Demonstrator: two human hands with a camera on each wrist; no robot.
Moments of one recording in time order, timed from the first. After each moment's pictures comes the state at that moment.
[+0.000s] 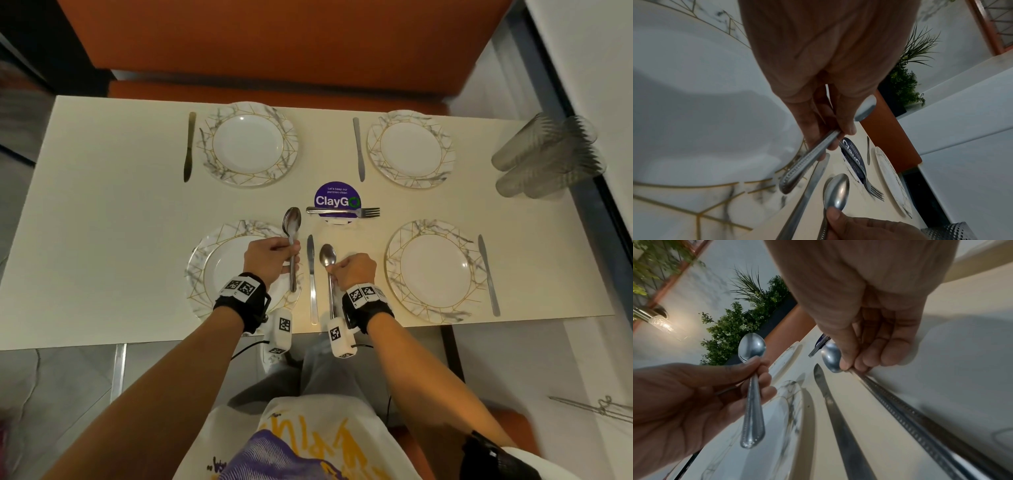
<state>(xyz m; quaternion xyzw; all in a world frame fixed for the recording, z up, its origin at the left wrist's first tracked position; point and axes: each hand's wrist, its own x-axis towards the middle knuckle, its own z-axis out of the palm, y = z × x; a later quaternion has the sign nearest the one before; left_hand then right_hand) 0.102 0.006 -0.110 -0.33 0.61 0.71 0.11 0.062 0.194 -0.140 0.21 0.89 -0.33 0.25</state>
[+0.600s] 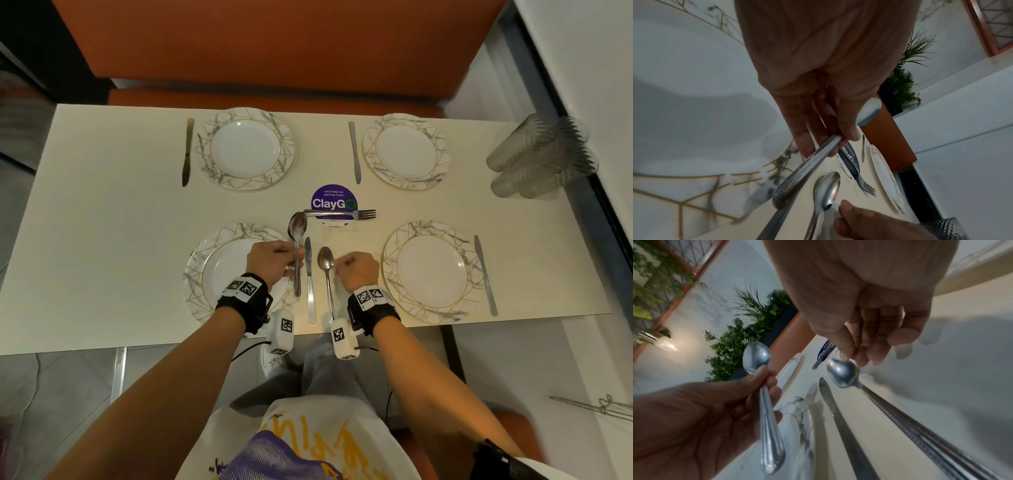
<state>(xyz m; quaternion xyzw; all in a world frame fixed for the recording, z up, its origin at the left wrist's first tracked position) 0.101 0.015 -0.104 -0.31 0.64 0.69 0.13 0.066 0.209 -0.127 0.15 0.91 -0.35 0.18</state>
